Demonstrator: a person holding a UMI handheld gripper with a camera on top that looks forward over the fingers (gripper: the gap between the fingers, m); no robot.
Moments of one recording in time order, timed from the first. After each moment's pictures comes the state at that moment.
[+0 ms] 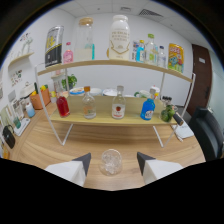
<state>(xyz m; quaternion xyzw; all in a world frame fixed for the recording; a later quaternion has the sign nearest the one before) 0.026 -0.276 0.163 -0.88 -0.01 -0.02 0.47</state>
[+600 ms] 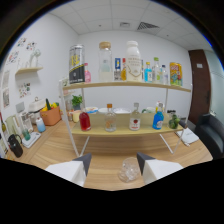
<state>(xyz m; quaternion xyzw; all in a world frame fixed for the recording) -0.036 -0.294 0.197 -0.82 0.00 0.02 0.57</state>
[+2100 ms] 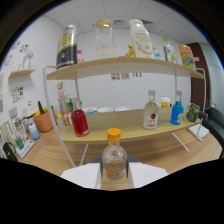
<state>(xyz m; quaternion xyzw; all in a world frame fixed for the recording) -0.063 -0.203 0.149 -0.82 0.03 0.03 0.58</state>
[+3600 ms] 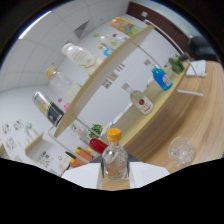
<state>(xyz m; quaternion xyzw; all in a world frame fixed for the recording) -0.084 -0.222 0.199 -0.72 0.26 0.32 0.55</state>
